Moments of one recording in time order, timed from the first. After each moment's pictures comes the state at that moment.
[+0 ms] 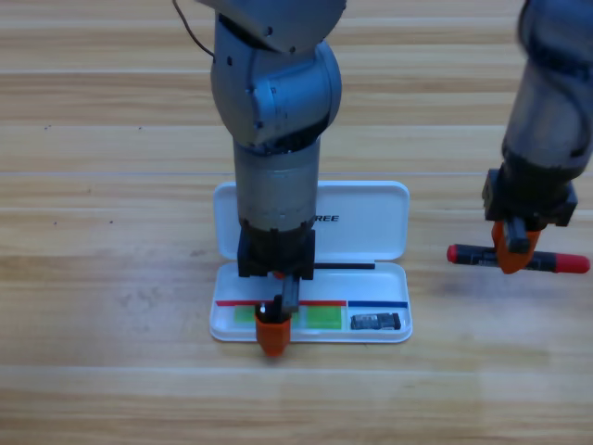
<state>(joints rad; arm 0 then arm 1) -0.91 2.29 -1.85 1.15 0.01 0.66 0.70 2.05 -1.63 1.13 0.01 -0.78</state>
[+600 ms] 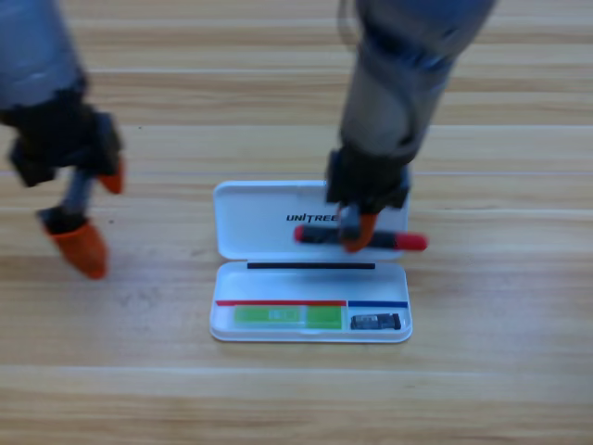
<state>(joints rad) -0.64 1.80 -1.56 1.22 -0.04 0.78 0.91 2.28 -2.11 1.22 0.01 -0.69</state>
